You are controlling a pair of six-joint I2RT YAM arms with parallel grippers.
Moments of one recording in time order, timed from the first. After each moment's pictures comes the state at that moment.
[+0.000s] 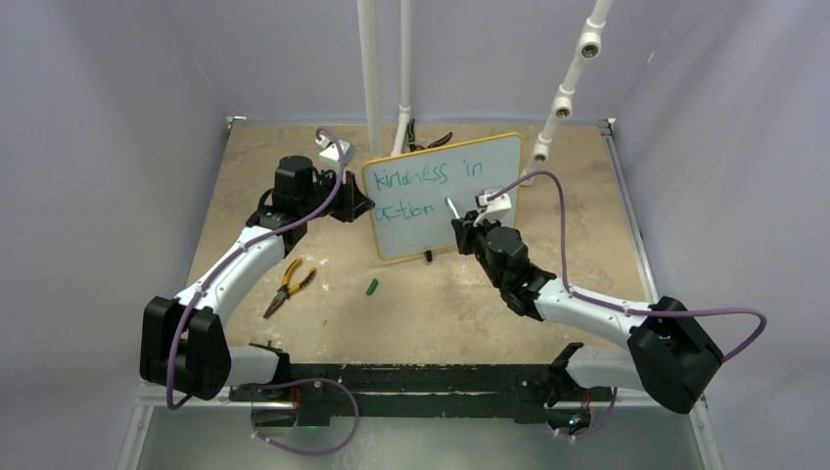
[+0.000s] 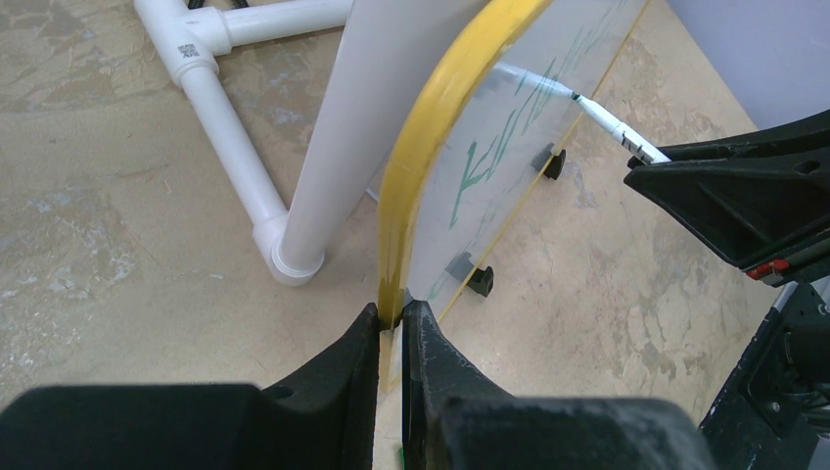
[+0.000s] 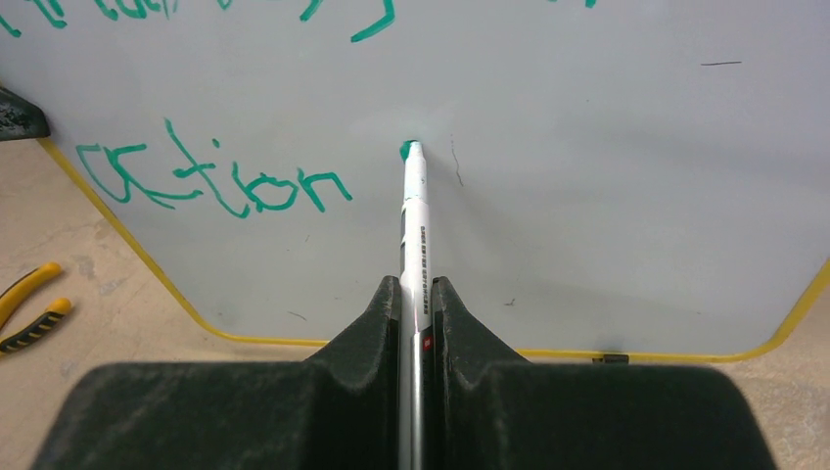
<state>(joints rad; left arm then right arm) -0.28 1.31 0.93 -0.08 0.48 -0.16 0.75 1.23 0.53 0.53 0.39 0.27</state>
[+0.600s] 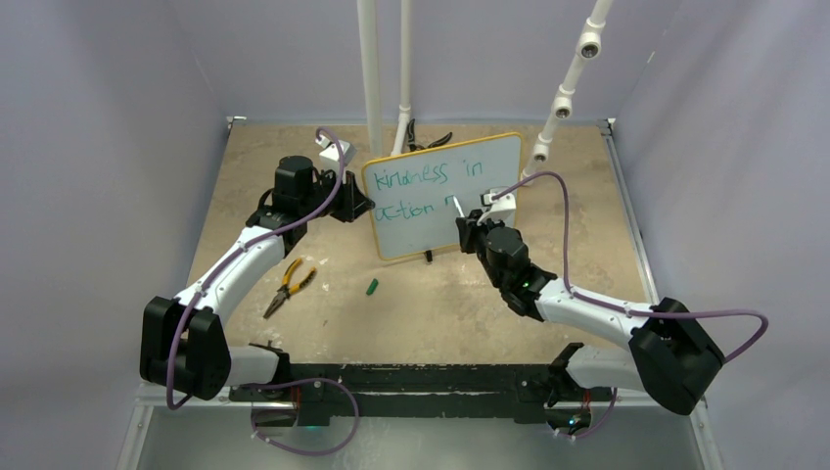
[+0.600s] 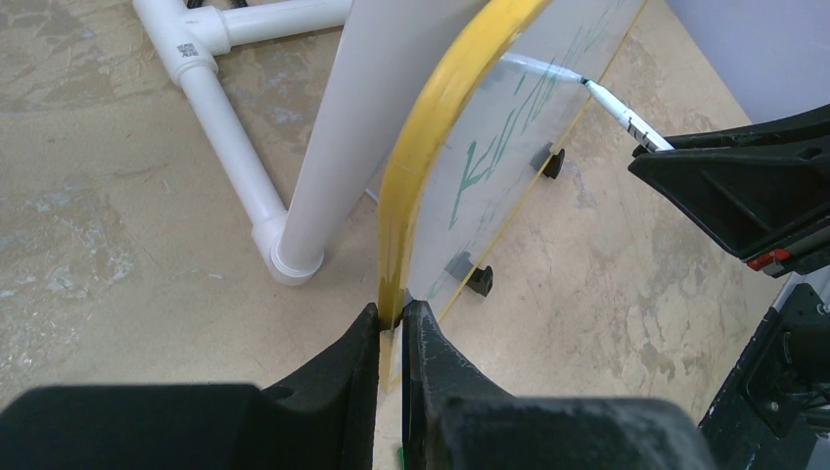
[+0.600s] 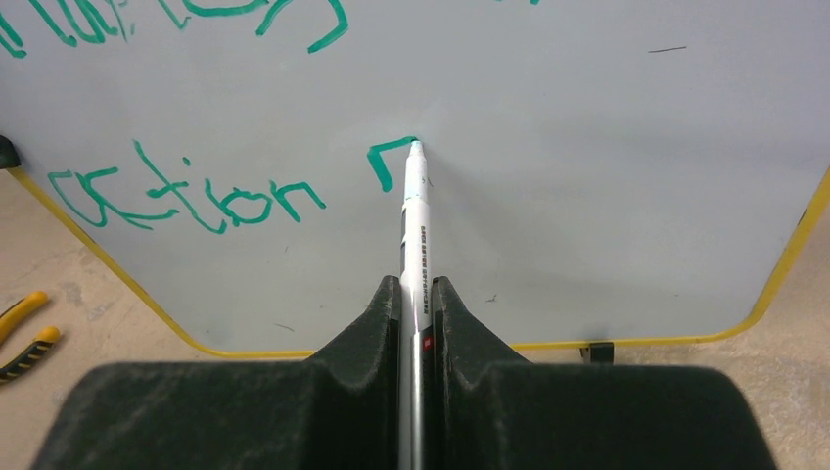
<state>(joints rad) -0.28 1.31 0.93 -0.08 0.49 -0.16 0.75 1.22 0.53 0.51 0.45 0.31</state>
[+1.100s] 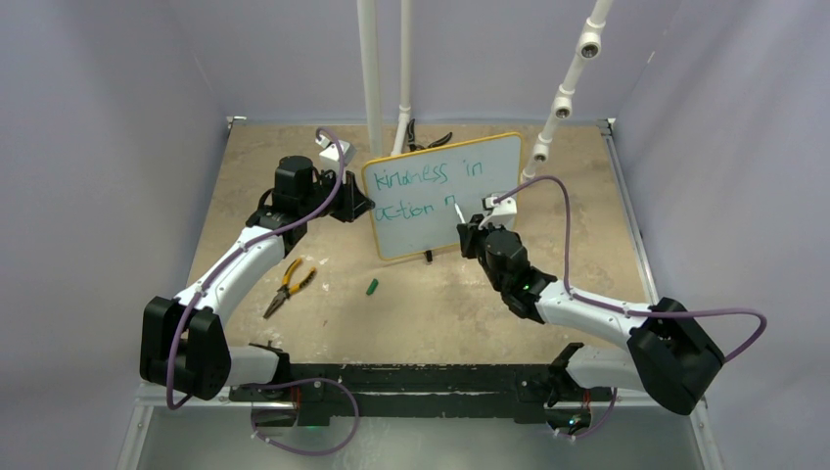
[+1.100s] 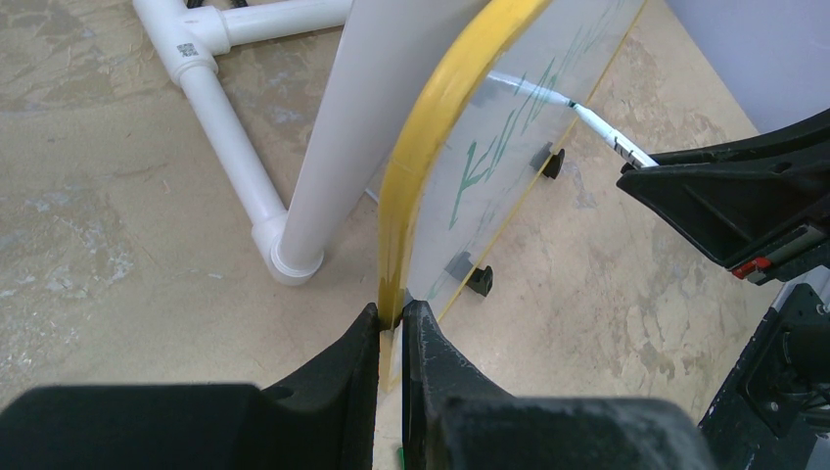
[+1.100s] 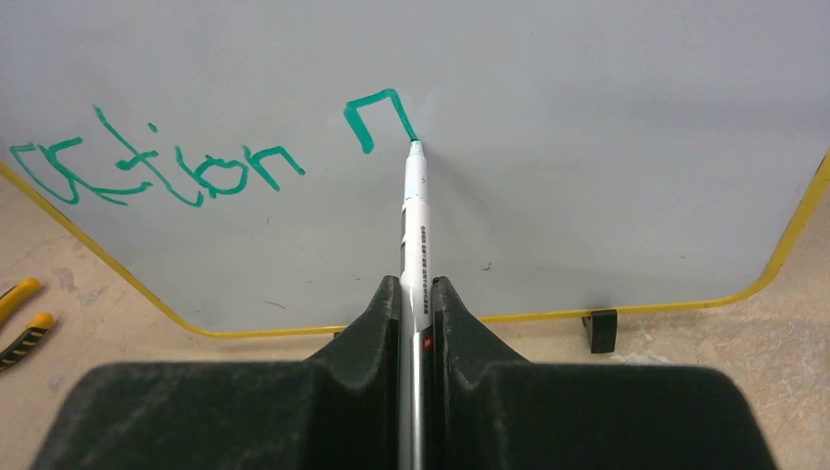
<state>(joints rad) -0.28 1.31 0.93 -0.08 0.49 -0.16 0.75 1.22 0.50 0.49 0.45 0.36</state>
